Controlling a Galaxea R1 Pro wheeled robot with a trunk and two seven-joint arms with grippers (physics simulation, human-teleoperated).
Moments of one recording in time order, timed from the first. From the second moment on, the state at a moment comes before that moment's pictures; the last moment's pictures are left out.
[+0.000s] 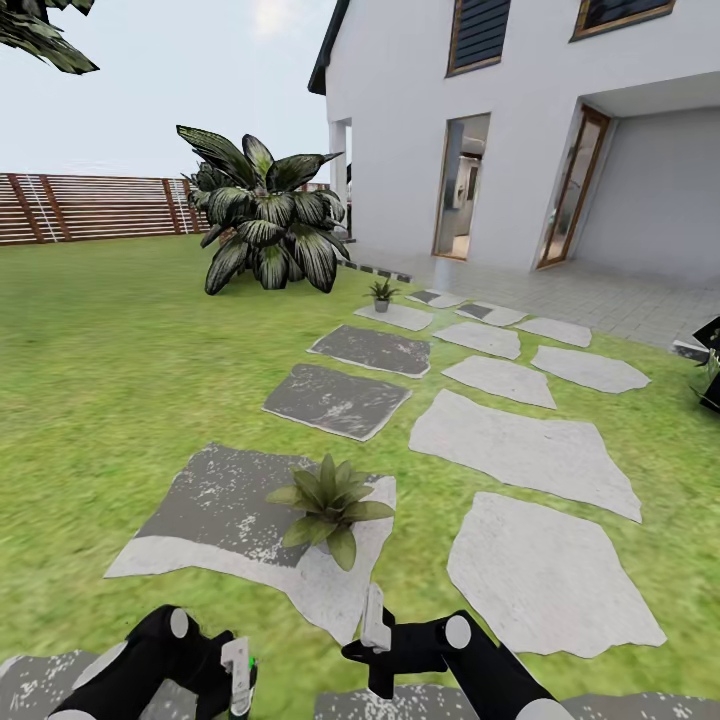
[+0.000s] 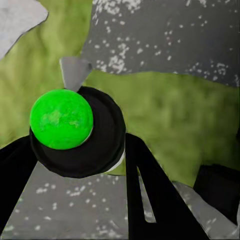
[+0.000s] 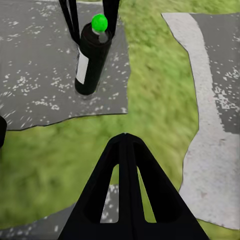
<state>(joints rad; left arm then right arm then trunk) -0.44 0.16 -0.14 -0.71 -0.85 0.05 -1.06 -0.49 0.11 0.20 -0.58 0.63 -0.36 0.89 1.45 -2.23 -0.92</state>
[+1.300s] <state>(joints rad) -0.40 0.19 0.34 -0.21 -0.14 -0.30 -0.13 -0.42 -0.08 -0.49 -0.08 0.62 -0.59 -0.11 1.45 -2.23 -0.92</state>
